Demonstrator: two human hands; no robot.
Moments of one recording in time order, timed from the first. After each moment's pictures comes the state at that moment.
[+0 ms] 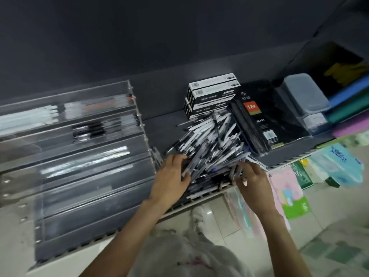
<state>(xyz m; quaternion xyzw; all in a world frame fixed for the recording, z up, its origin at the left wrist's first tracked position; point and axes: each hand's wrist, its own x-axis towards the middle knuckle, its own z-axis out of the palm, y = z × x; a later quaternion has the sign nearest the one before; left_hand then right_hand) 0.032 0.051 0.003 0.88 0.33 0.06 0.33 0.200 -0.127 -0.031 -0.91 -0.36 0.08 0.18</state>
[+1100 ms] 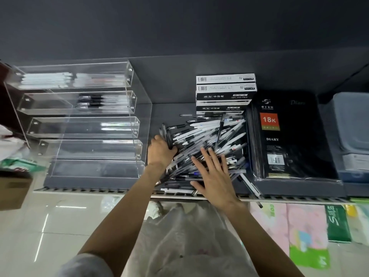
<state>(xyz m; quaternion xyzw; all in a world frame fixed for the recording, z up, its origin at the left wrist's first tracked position) 0.120 0.060 -0.043 0.68 0.68 -0.02 0.26 0.253 -0.078 -0.072 -0.70 -0.70 0.16 0.04</state>
